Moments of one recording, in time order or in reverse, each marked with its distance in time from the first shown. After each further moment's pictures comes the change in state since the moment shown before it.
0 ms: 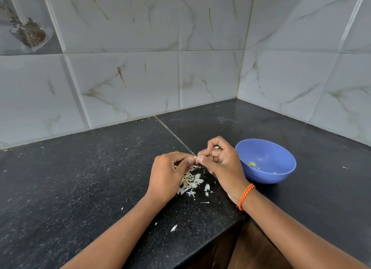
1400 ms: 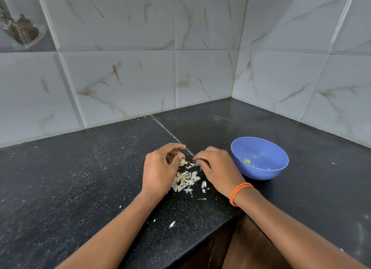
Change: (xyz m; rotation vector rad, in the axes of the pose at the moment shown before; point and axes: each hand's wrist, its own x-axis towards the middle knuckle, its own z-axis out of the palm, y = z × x) left_hand 0.002 0.000 -0.005 0.014 0.131 -0.040; right_hand 0.007 0.016 -0.009 -0.931 -0.106 -0.161
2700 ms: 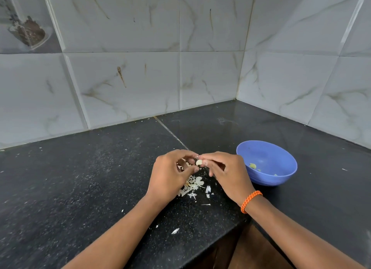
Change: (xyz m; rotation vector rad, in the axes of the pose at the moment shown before) left_hand 0.000 0.005 0.003 0.011 -0.152 0.065; right_hand -0.008 0.001 -0.005 0.332 0.150 0.012
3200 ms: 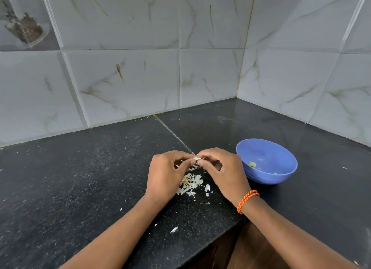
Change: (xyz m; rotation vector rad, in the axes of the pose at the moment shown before) left_hand -0.002 0.000 0.000 0.026 0.081 0.012; right_hand -0.002 0.000 0.007 -0.006 0.037 -0.058
